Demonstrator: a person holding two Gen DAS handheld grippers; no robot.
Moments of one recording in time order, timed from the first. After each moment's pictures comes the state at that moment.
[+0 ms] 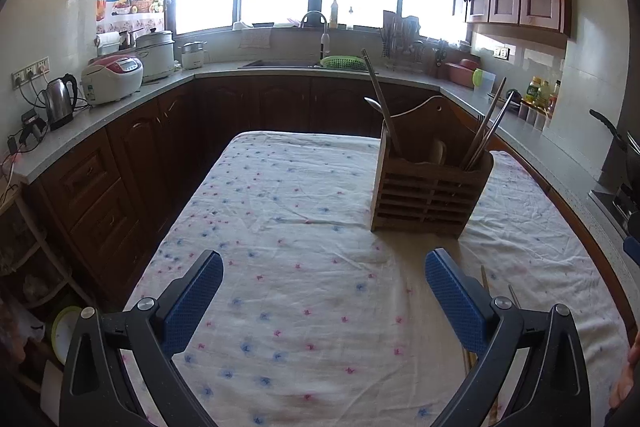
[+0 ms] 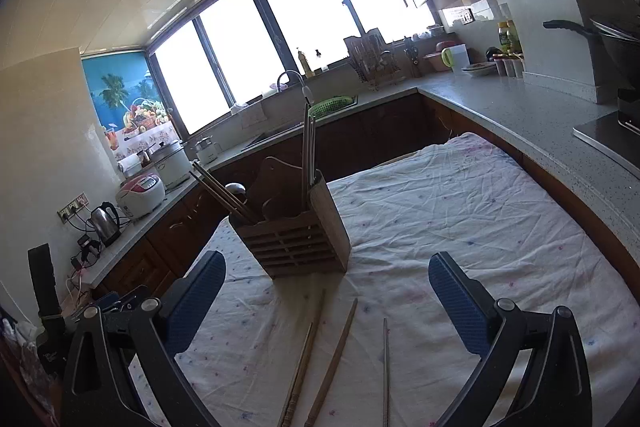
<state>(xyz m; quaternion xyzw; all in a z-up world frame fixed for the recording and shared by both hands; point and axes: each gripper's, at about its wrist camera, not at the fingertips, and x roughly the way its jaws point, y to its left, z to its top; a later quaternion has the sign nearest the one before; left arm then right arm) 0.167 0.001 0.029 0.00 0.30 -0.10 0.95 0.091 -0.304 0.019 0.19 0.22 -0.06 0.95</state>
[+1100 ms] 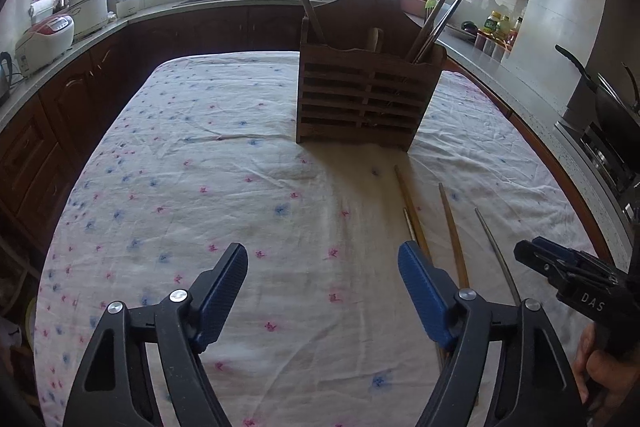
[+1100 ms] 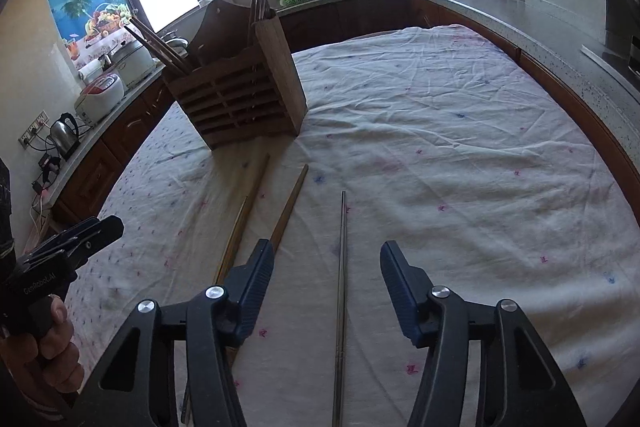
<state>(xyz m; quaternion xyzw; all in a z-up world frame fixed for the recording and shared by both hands) 0.197 -0.050 -0.021 0.00 0.42 -0.19 0.89 0.116 -0.294 -0.078 0.15 0.42 -0.08 0.89</state>
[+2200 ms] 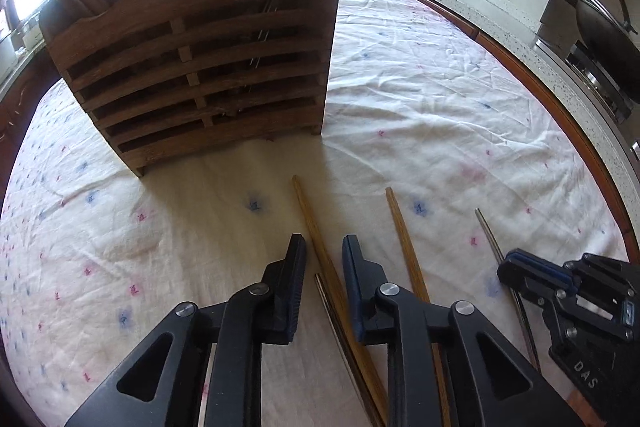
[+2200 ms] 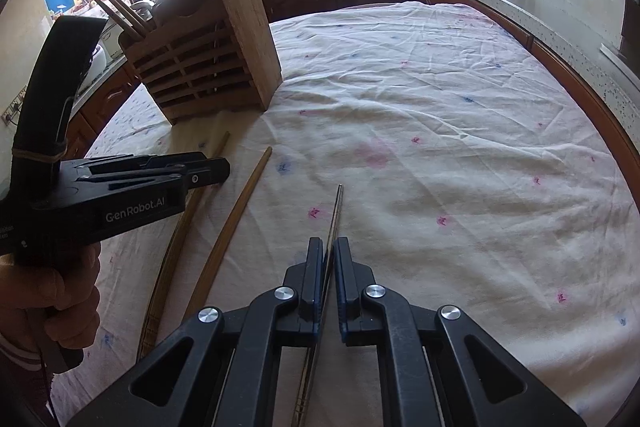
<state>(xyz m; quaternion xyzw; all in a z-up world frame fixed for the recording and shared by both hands) 0.306 -0.183 -0.097 0.11 0.49 -0.28 0.82 0.149 -0.312 -0.110 0.12 0.46 -0.09 0.88</state>
